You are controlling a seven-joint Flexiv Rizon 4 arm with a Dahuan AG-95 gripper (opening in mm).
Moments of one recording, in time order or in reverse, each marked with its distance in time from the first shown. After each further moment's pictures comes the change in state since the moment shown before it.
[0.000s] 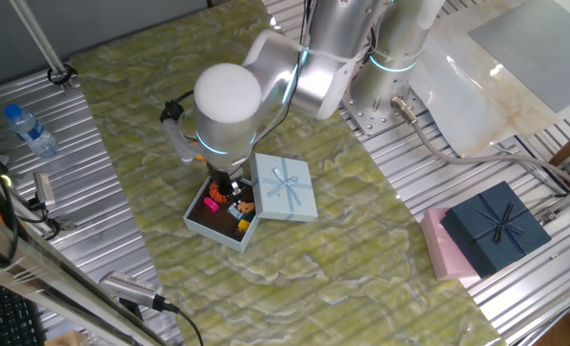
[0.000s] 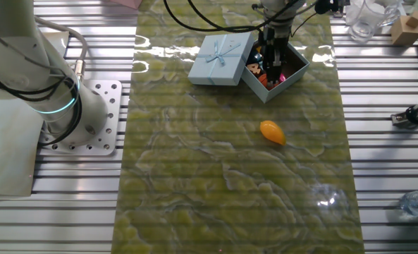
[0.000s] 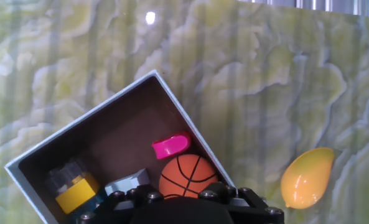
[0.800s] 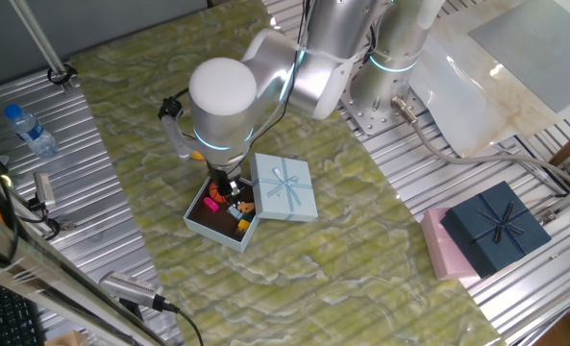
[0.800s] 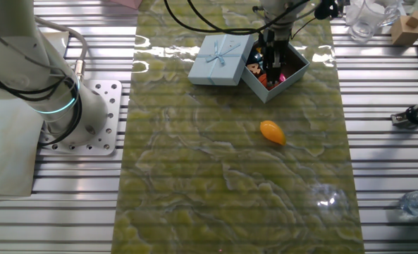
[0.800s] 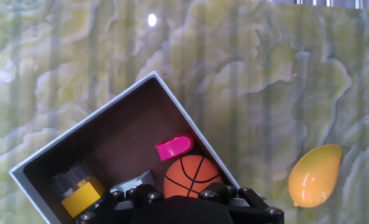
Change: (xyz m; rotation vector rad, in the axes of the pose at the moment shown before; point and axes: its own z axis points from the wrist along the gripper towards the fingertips) arm -0.001 0.002 0.003 -0.066 -0.019 0.027
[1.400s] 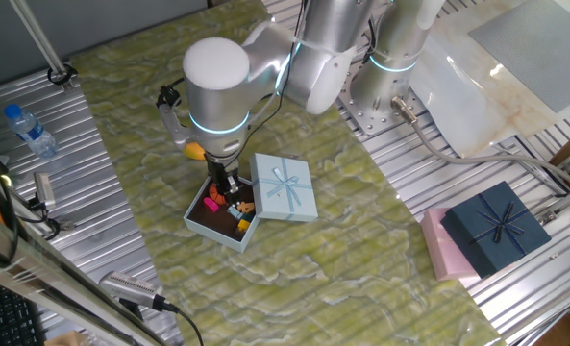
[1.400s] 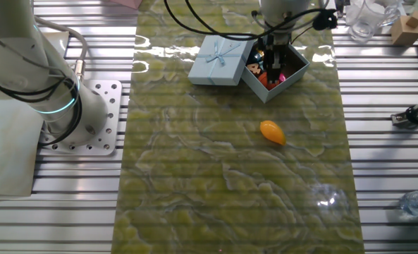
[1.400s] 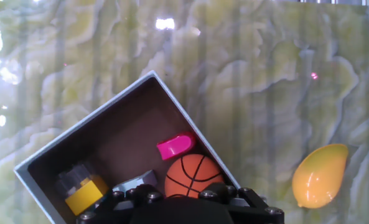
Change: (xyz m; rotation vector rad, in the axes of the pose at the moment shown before) arm -0.005 0.013 -0.008 -0.083 -0.014 0.027
